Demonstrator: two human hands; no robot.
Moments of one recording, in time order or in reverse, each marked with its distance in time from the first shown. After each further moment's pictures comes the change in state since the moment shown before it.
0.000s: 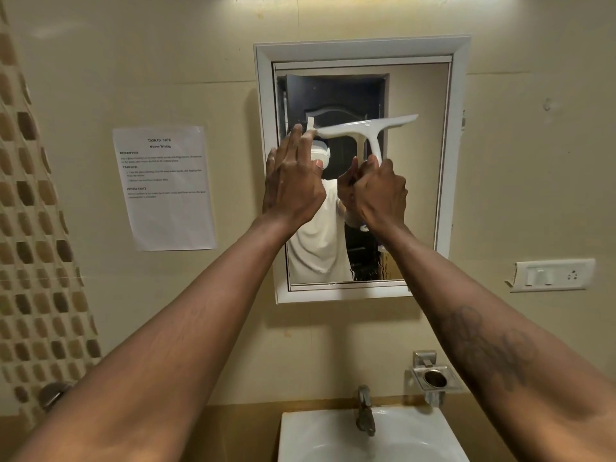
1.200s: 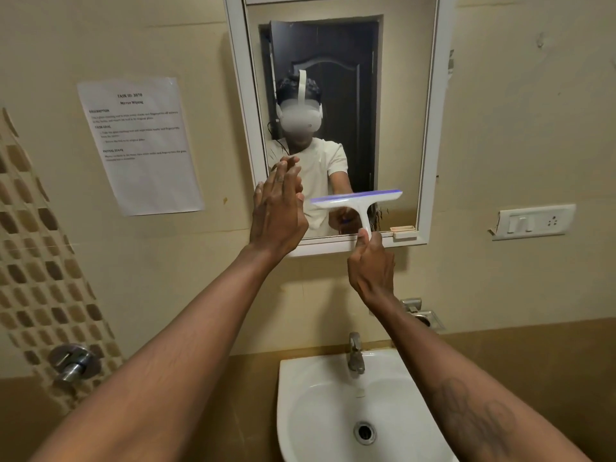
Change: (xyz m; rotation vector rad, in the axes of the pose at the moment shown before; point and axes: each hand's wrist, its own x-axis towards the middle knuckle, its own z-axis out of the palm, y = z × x) left_hand -0.112 -0.015 0.034 0.019 -0.194 -0.087; right_hand -0.189 0.101 0.000 0.059 -0.136 0.172
